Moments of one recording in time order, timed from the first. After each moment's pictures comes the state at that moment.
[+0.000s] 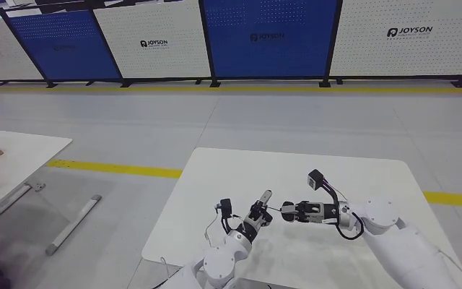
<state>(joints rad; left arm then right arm) 1.46 -1.22 -0.91 -1.72 -0.30 0.00 0.22 -0.82 -1.14 0.76 -1.07 0.55 -0.23 1.16</state>
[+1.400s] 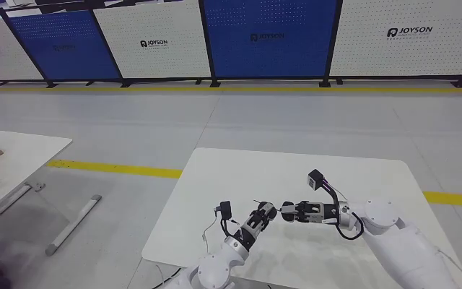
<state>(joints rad) 1.53 -1.23 -0.96 -1.72 -0.21 -0.12 0.14 -0.82 -1.14 0.76 -1.07 0.55 -0.23 1.16</state>
